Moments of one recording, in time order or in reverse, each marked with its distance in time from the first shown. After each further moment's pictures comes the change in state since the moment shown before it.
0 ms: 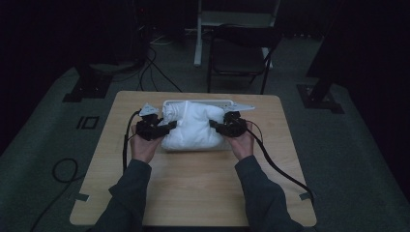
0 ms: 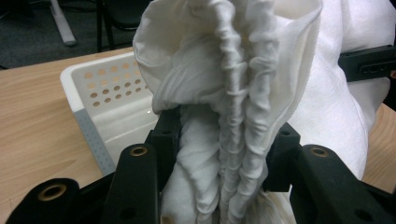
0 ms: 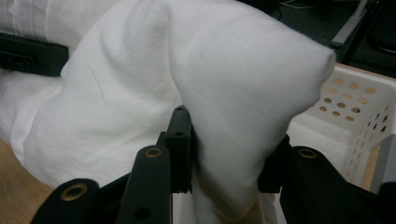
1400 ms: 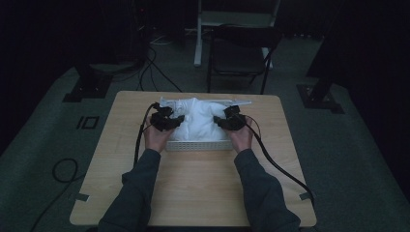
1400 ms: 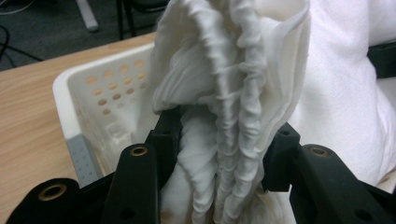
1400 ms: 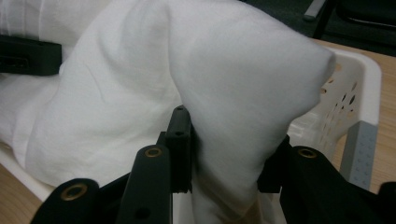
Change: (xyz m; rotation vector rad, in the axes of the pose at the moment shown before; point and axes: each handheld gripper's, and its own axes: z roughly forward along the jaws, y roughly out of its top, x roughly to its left) left arm 0.009 0.009 0.069 0.109 0.121 0.042; right arm -0.035 -0.003 0.039 0.084 -0.104 0.062
